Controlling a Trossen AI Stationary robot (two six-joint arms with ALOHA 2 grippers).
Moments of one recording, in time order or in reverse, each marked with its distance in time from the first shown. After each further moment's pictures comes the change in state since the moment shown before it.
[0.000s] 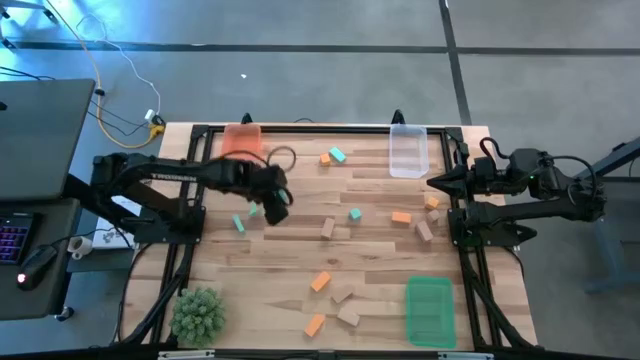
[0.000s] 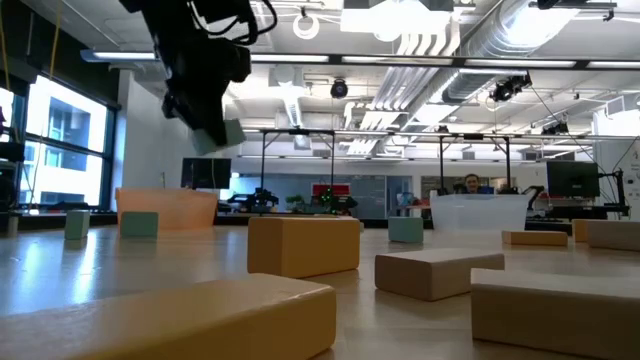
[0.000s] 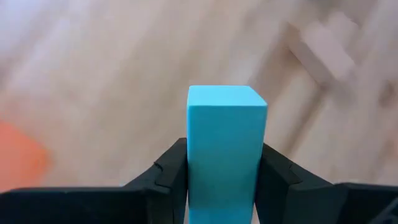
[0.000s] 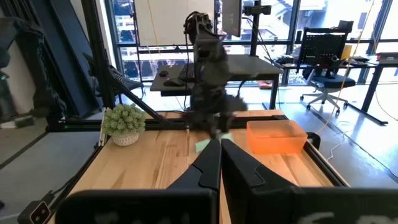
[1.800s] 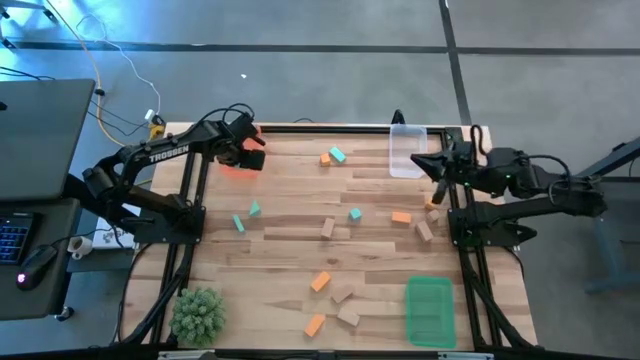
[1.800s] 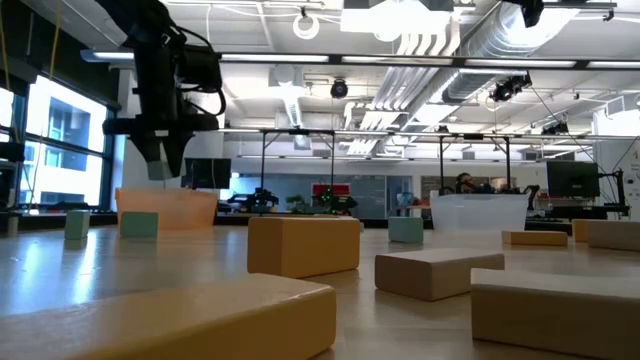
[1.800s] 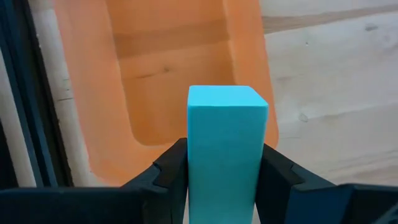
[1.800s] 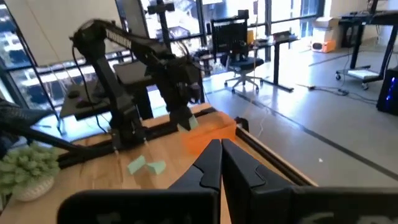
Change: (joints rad) left arm 0.581 -0.023 -0.078 -0.151 -0.025 -0.245; right arm 0.000 0.188 0.000 0.144 0.381 0.153
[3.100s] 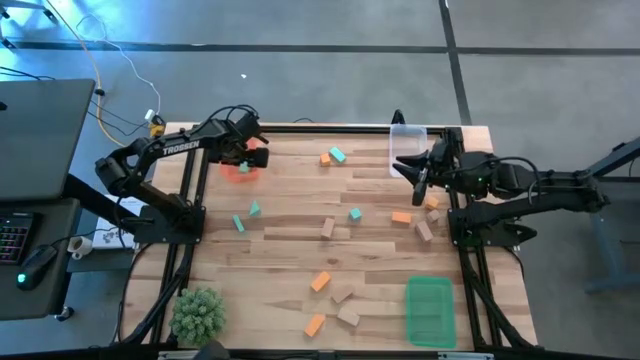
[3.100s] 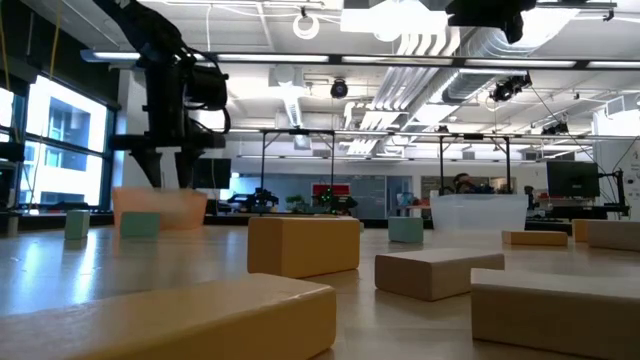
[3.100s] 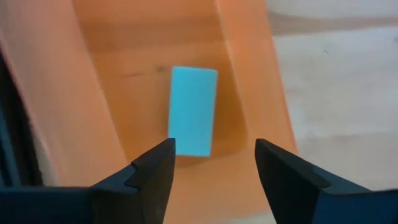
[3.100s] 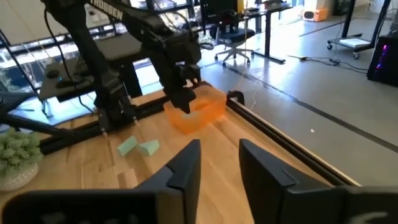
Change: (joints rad) left arm 0.039 0.111 -0.001 0.070 0.057 -0.028; right arm 0.000 0.133 0.000 0.010 0.029 0.082
